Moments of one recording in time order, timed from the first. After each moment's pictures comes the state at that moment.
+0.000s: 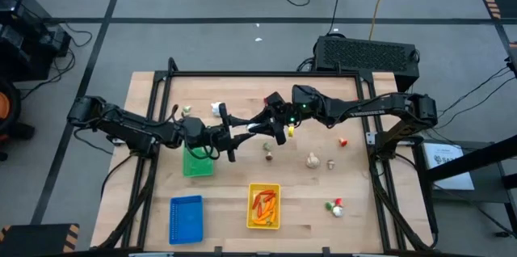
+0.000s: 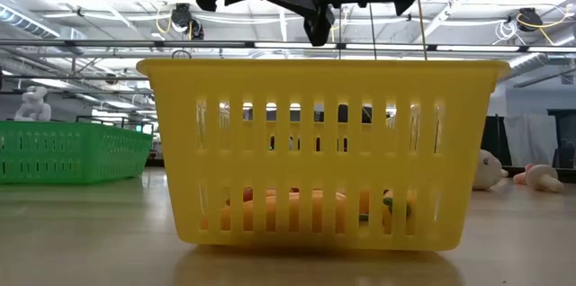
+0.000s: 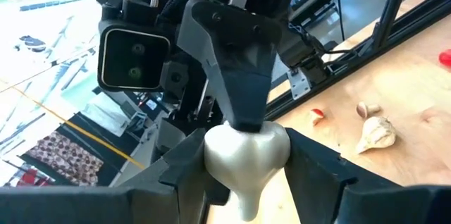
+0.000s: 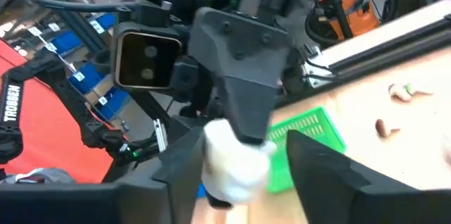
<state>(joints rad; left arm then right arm) -0.13 1.32 0.66 0.66 -0.32 0.74 -0.17 1.57 1.04 0.41 -0.40 0.51</state>
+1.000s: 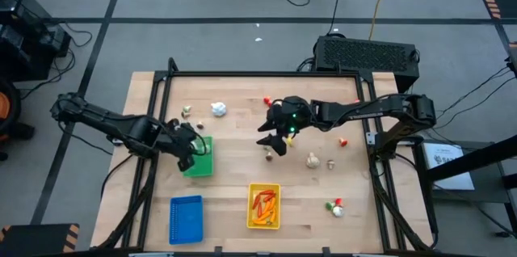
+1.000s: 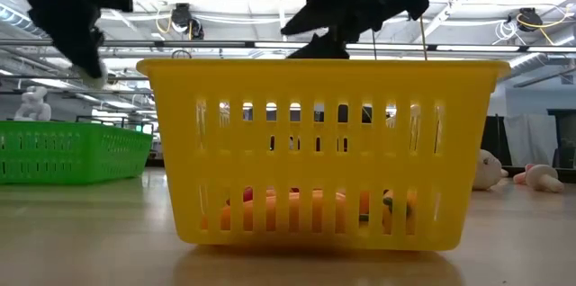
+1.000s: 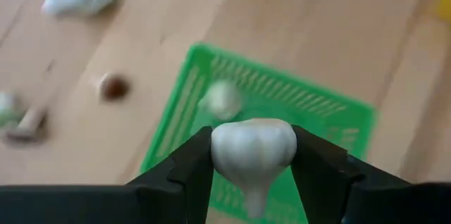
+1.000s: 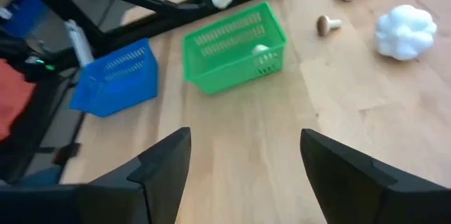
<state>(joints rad) -0.29 0.93 0.74 -0.98 -0.27 -0.72 -0.11 1.59 1.04 0.05 -0.26 0.30</state>
